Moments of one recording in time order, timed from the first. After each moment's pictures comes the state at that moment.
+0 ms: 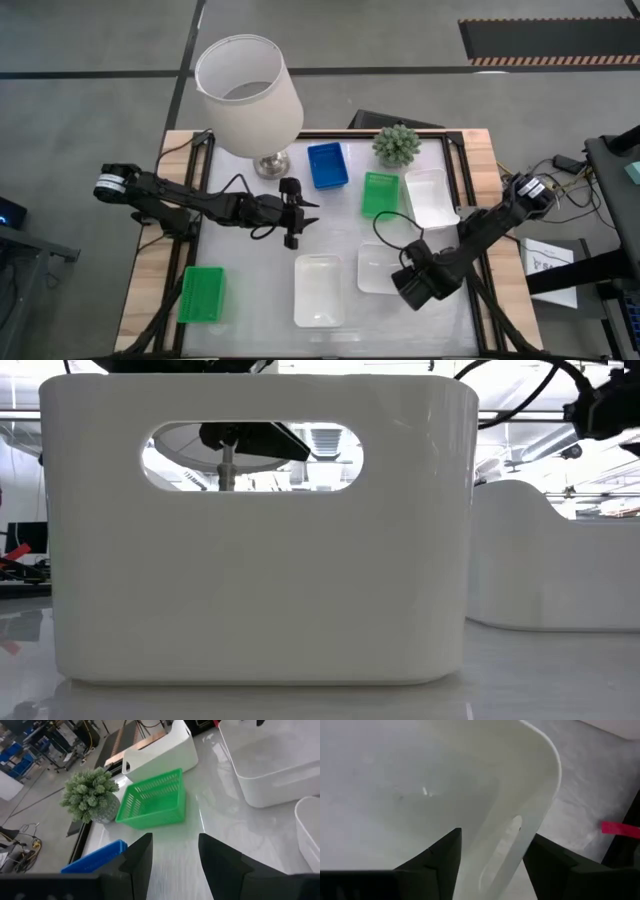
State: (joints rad) left arm -0.11 1.38 0.81 0.16 -0.33 0.38; right arm 0.69 1.62 1.07 -1.16 0.11 1.84
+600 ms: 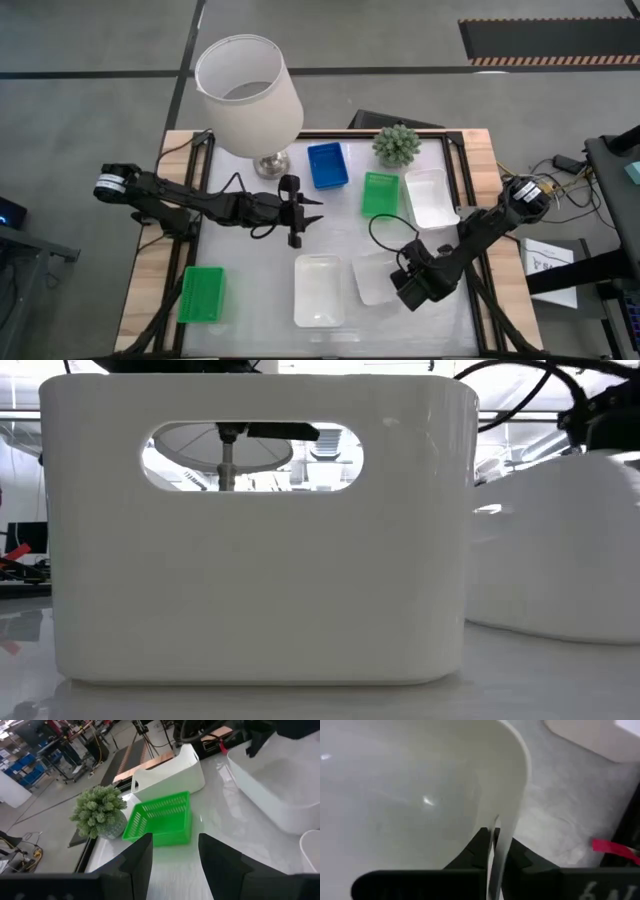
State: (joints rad) left arm -0.11 1.38 0.81 0.26 -0.33 0.37; right arm 0.69 1.66 1.07 -1.19 0.15 1.79
